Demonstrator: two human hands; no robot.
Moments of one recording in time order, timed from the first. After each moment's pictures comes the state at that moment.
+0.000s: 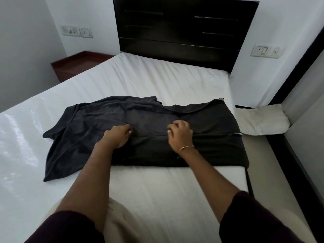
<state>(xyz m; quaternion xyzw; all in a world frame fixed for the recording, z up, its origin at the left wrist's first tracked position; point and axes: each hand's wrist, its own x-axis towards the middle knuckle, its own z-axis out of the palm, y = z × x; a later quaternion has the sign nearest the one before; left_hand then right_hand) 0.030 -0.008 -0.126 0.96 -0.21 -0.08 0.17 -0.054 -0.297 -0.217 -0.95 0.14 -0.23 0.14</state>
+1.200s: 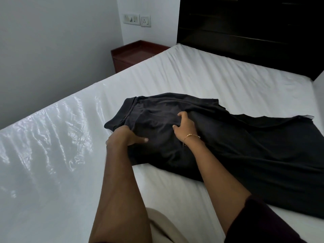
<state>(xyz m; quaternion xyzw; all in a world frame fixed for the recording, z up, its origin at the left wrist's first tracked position) 0.052 0.145 -0.127 0.95 0.14 -0.17 0.22 0.060 -0.119 -0.165 -0.92 0.10 -0.01 0.38</state>
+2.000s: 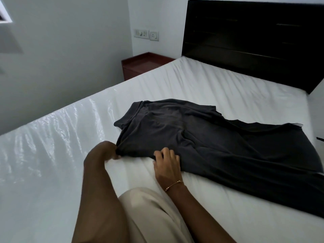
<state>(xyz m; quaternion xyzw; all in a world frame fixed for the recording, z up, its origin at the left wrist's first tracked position) -0.024 0.228 -0.131 0.92 0.18 -0.22 0.26 -0.093 -0.036 -0.237 -0.96 -0.08 -0.20 0.18</state>
